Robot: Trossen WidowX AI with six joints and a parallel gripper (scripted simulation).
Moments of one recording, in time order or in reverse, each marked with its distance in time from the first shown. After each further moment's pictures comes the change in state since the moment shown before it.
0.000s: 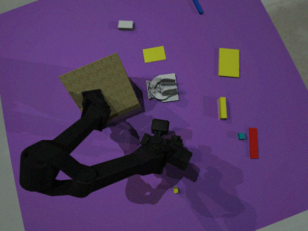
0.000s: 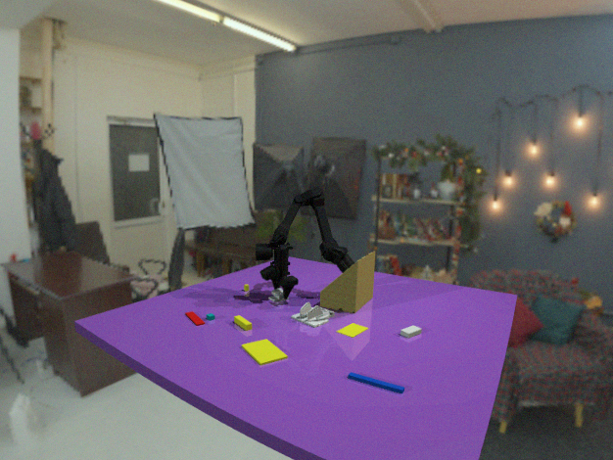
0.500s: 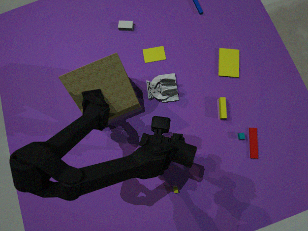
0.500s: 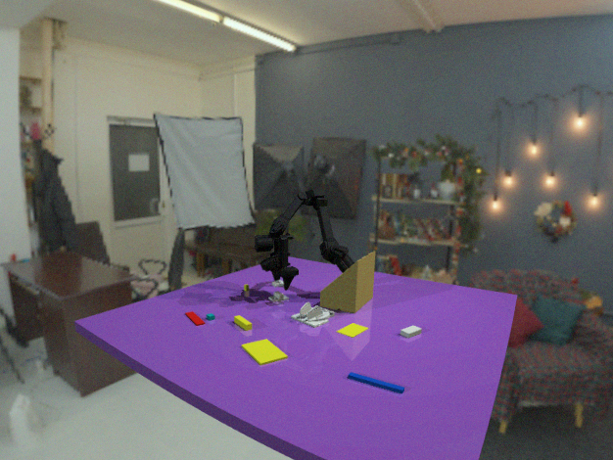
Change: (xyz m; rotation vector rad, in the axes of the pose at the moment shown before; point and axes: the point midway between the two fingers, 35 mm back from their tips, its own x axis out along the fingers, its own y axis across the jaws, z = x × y) arm -0.039 0.004 0.001 -0.006 0.010 0.011
